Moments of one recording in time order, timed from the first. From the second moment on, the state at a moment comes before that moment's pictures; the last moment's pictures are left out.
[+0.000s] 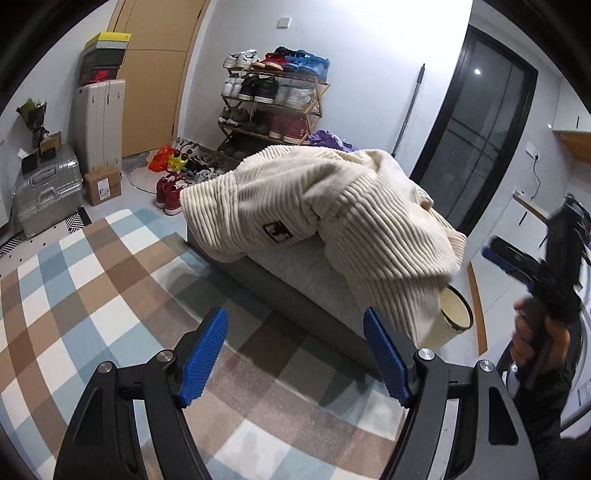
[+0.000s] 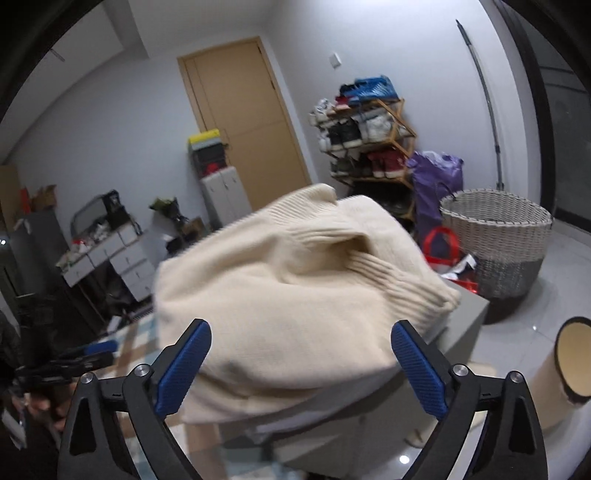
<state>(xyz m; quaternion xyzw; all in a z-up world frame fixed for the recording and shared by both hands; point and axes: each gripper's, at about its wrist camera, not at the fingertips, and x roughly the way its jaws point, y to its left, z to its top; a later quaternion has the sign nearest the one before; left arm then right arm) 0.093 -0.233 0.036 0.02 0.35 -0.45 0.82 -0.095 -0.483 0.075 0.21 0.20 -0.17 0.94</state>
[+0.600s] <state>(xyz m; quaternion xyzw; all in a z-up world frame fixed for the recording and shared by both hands) 0.267 -0.308 -0.032 -0.24 0.57 -0.47 0.63 -0.048 -0.477 -0.017 0.45 0.19 -0.07 0.87</state>
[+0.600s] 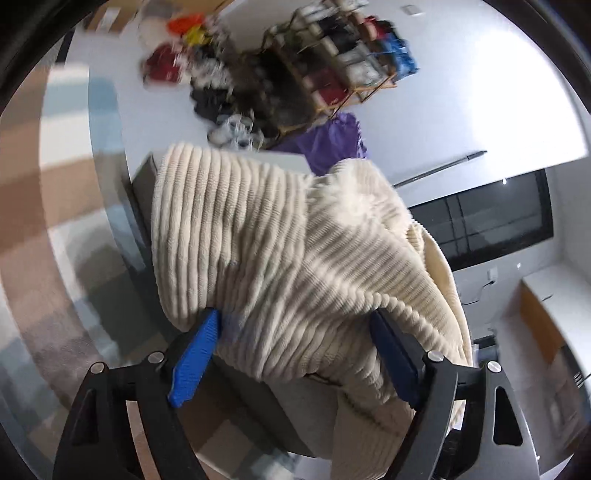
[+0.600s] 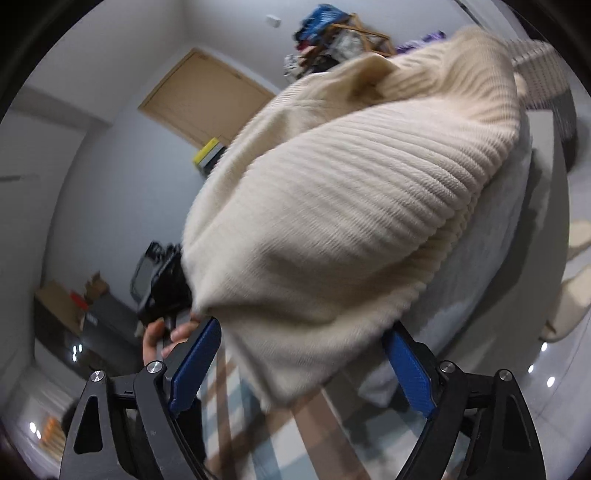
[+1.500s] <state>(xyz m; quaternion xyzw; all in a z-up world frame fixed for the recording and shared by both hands) 0.267 -0.337 0.041 -0.08 0.40 -0.44 0.80 -0.069 -0.475 -0.011 0.38 0.24 -0.09 0.89</state>
